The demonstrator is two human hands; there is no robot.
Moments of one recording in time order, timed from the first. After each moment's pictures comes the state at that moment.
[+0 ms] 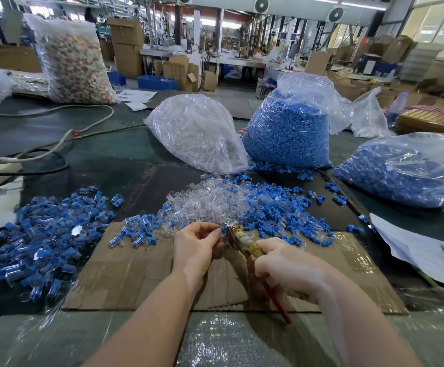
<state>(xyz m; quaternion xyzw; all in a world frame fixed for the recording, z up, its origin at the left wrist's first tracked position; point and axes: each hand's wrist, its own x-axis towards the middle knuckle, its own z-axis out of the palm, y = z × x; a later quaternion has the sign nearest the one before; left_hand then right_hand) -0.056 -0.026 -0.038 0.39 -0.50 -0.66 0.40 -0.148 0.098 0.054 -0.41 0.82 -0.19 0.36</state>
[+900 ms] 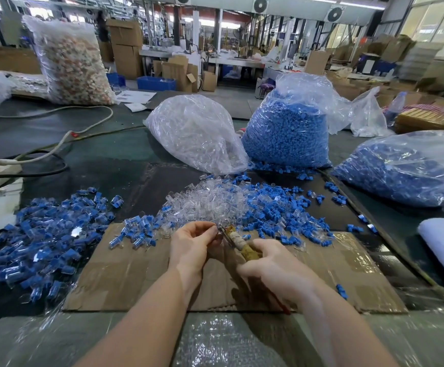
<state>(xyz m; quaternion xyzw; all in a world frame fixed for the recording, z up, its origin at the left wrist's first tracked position) -0.056 -0.027 -0.029 0.39 -0.42 -0.71 0.41 -0.141 0.094 0.036 -0.39 0.76 -0.33 0.40</state>
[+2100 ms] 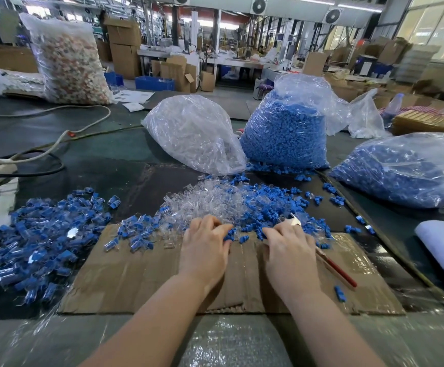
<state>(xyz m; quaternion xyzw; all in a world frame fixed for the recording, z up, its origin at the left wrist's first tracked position) -0.060 -0.019 -0.033 0.35 -0.88 -0.15 0.29 -0.171 0.085 -0.015 -0.47 0.86 -0.11 -0.15</state>
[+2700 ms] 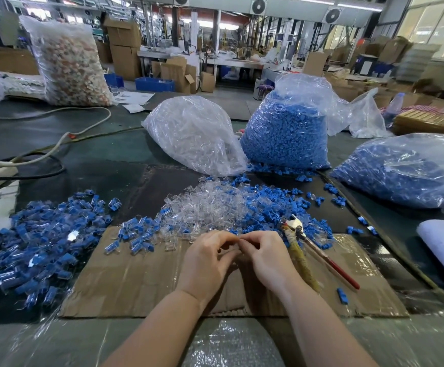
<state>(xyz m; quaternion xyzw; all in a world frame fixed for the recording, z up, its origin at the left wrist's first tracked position) -0.048 -0.007 -0.033 0.27 -0.84 -0.27 0.38 -0.156 0.063 -0.002 -0.44 0.79 -0.38 0.18</state>
